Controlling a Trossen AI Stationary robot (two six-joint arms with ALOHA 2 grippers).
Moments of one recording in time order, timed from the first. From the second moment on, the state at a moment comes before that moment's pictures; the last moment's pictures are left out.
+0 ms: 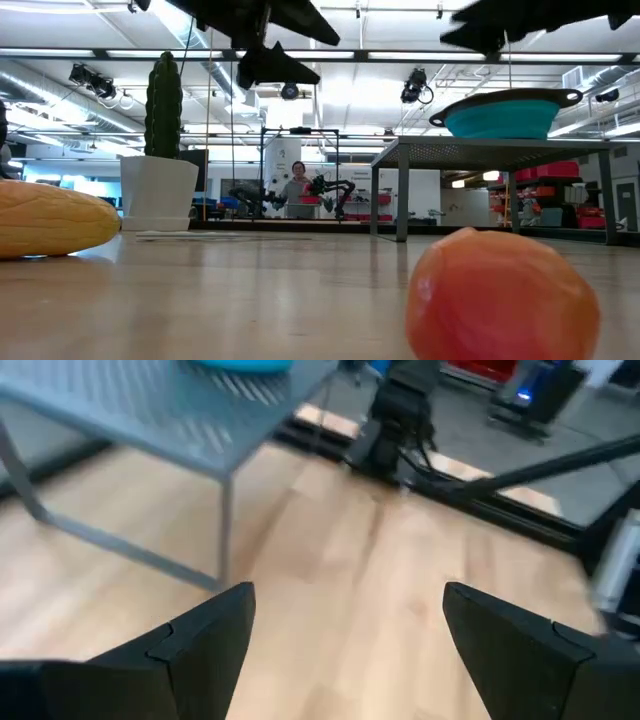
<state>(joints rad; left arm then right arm) -0.16 1.42 0.91 0.13 -0.36 -0.42 -0.16 0.67 0.61 -0.08 -0.01 -0.18</state>
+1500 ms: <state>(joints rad) -0.44 1.72 1.09 -0.89 0.07 -1.06 0.08 0.97 0.61 -0.05 -0.11 -0.14</state>
